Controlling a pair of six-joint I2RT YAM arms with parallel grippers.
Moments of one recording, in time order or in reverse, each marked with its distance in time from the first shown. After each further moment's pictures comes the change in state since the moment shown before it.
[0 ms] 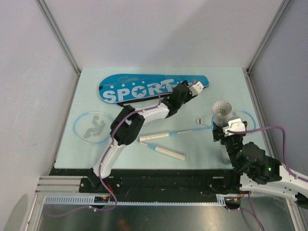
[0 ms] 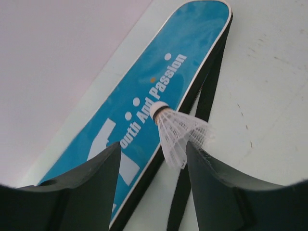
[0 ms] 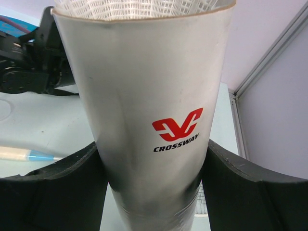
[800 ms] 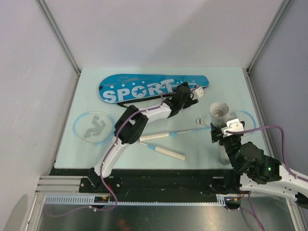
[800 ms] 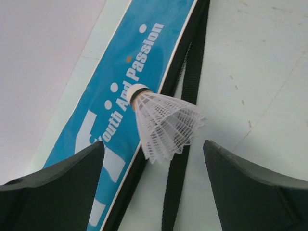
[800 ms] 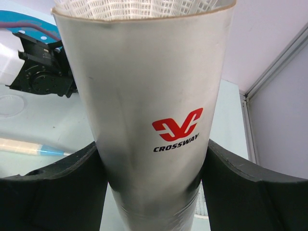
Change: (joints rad) left arm 0.010 0.119 0.119 -0.108 0.012 0.097; right arm 0.001 0.004 0.003 -0.031 -0.049 0.039
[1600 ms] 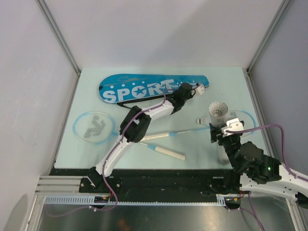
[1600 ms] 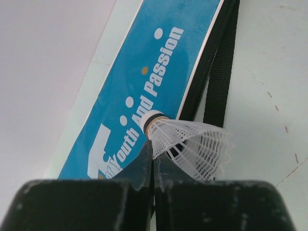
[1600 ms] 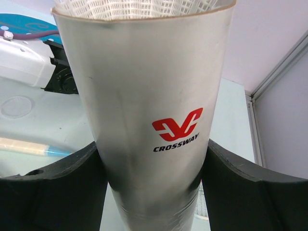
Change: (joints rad) left arm 0.019 0.169 0.277 -0.114 -0.044 0.092; right arm 0.000 0.010 0.004 0.000 -0.019 0.024
